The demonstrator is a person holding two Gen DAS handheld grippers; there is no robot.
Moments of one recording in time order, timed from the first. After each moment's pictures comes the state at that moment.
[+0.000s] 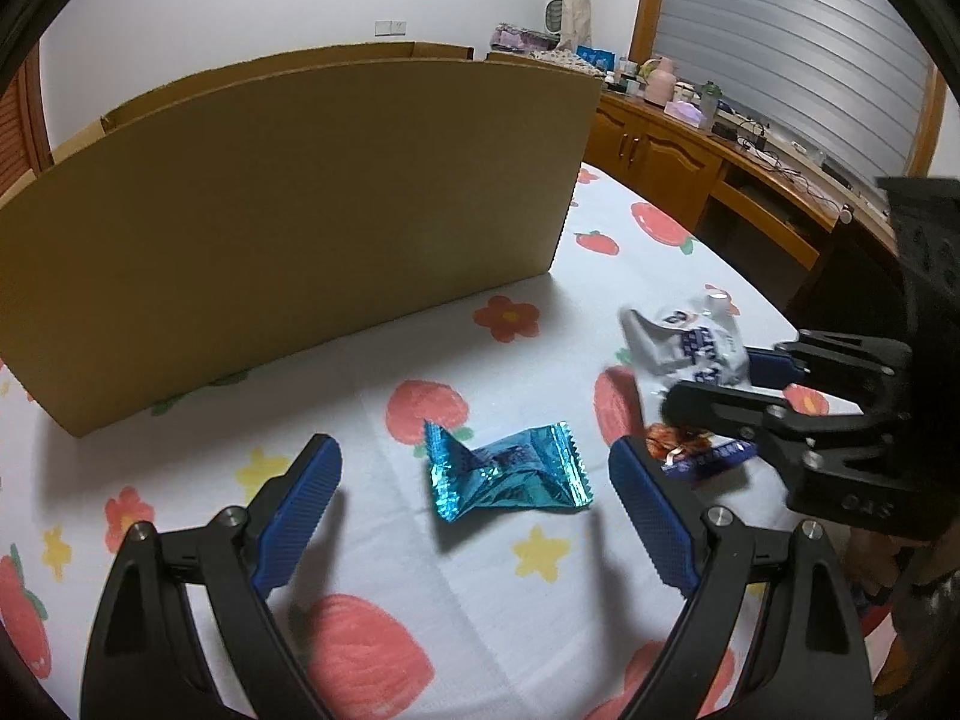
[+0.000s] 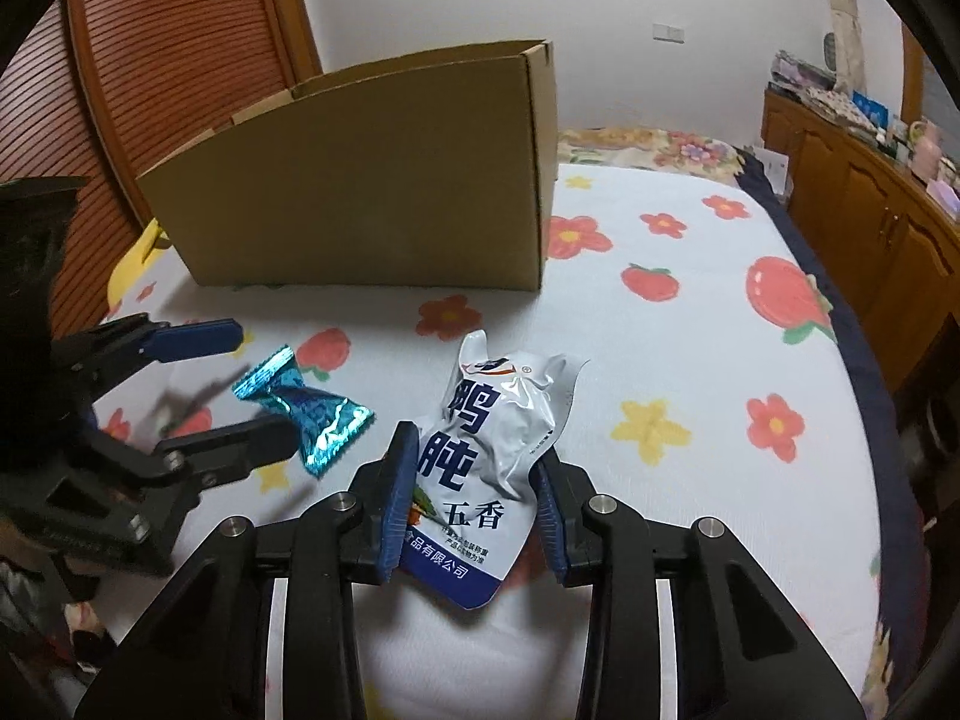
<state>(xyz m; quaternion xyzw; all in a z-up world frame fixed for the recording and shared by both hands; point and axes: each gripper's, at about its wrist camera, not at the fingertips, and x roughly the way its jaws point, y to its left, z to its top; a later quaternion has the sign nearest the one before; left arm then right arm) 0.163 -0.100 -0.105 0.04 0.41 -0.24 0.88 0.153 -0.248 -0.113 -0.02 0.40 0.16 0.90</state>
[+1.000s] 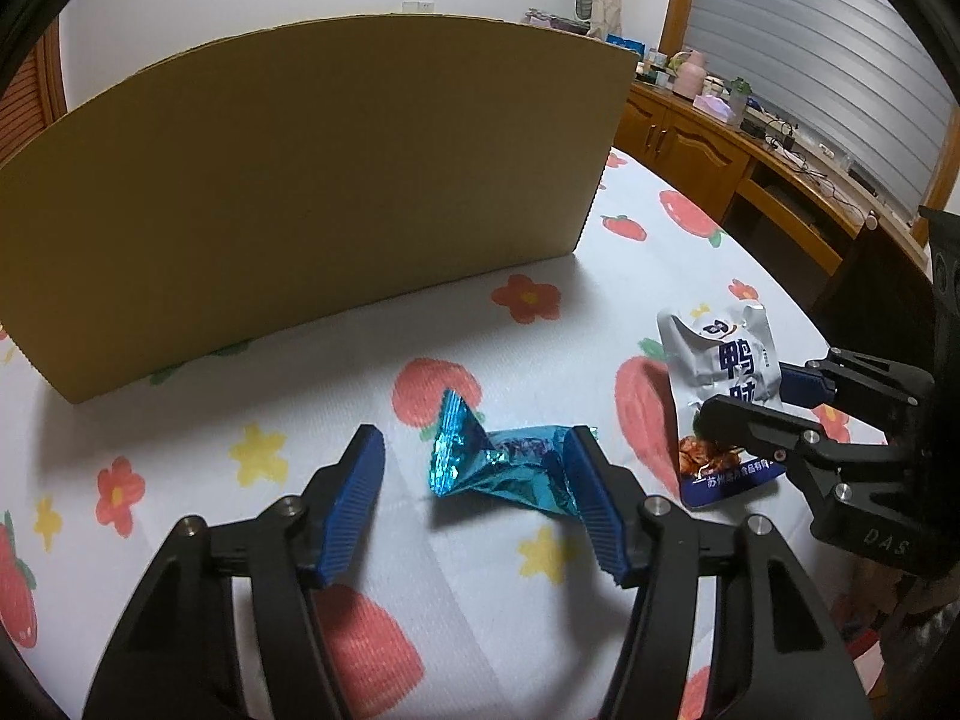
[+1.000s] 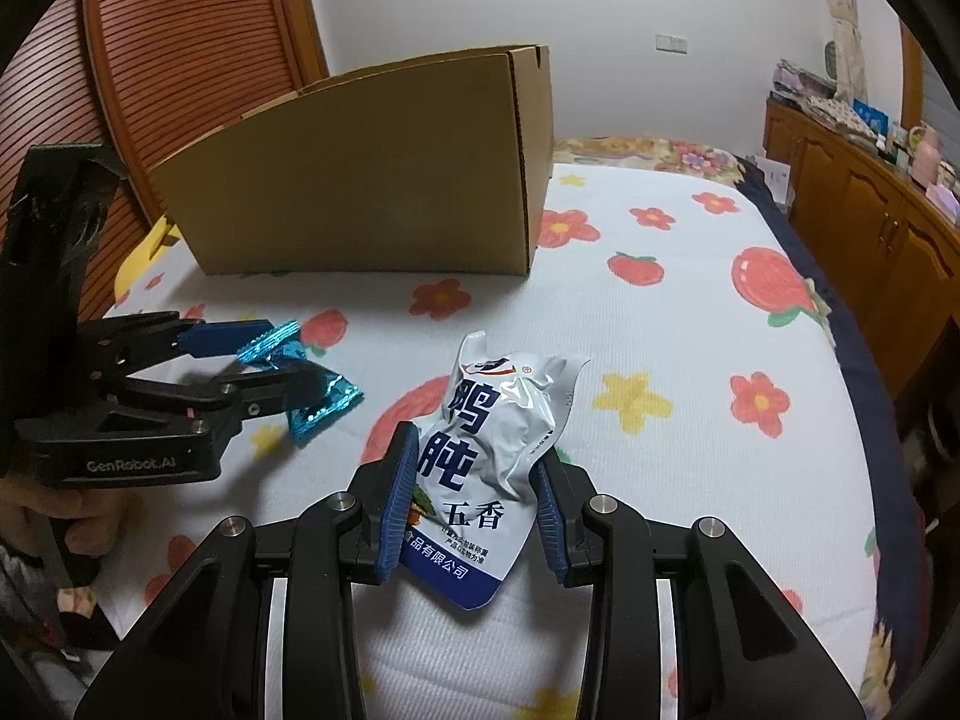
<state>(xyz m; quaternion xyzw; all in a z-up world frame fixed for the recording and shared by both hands) 0.164 -0.099 -0.111 0.03 0.42 -0.21 0.88 0.140 -0.258 -0.120 -0.02 0.38 0.17 0.91</state>
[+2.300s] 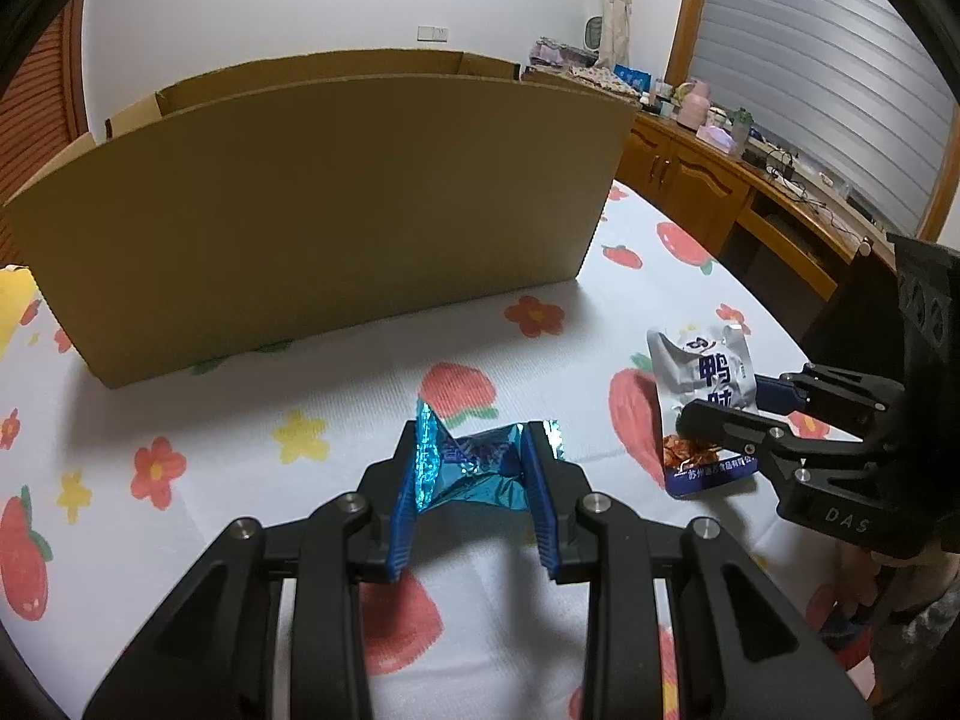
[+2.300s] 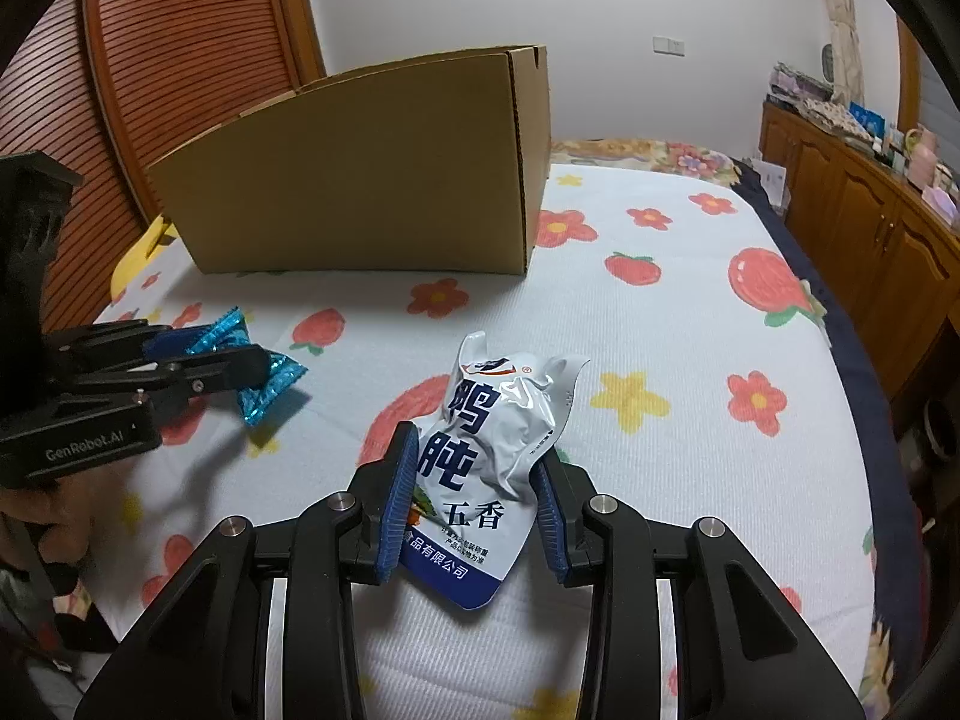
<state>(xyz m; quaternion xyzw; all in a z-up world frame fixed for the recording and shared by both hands) 0.147 -0.085 -0.097 0.01 0.40 -0.20 0.90 0.140 -0.258 -0.121 -0.02 0.38 0.17 0.91</state>
